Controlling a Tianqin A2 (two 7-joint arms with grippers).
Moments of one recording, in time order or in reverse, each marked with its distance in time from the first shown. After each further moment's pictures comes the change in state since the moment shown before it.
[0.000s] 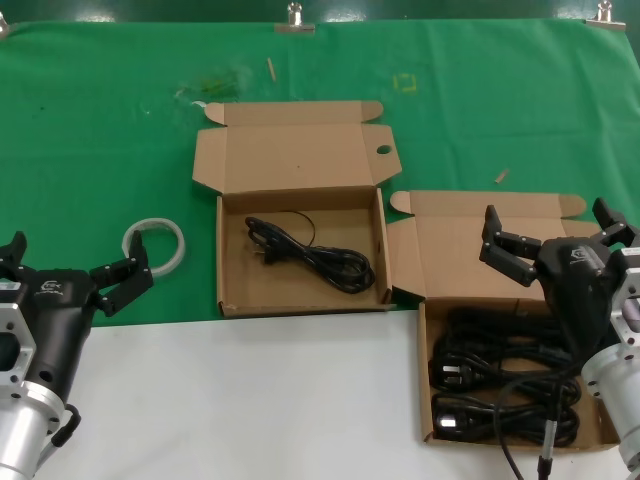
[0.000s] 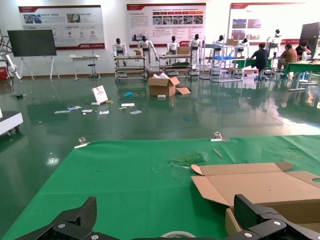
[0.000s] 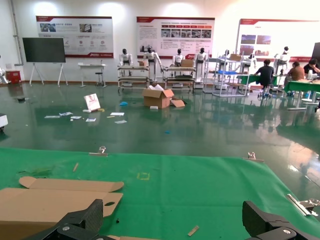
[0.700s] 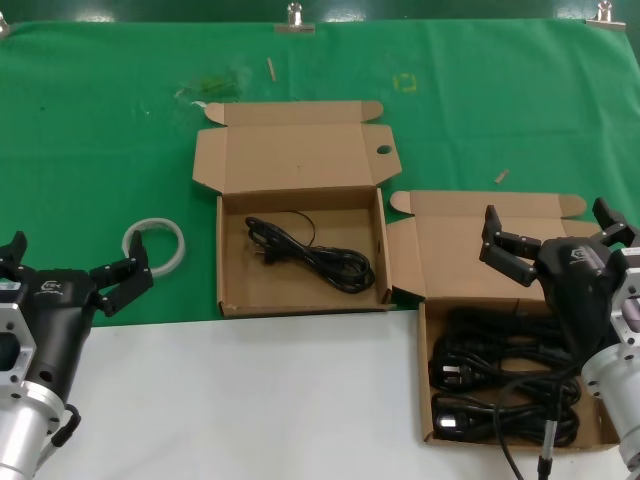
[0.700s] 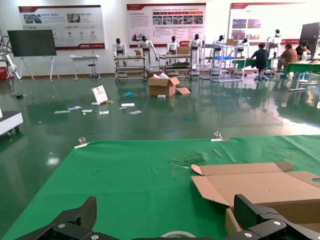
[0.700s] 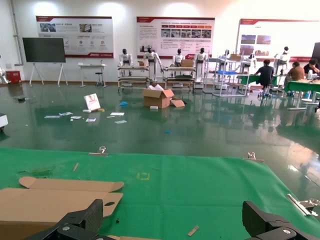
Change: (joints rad) left arm 0.000 0.000 0.000 0.000 0.000 0.000 0.000; right arm 0.000 0.000 0.000 0.000 0.000 0.000 0.000
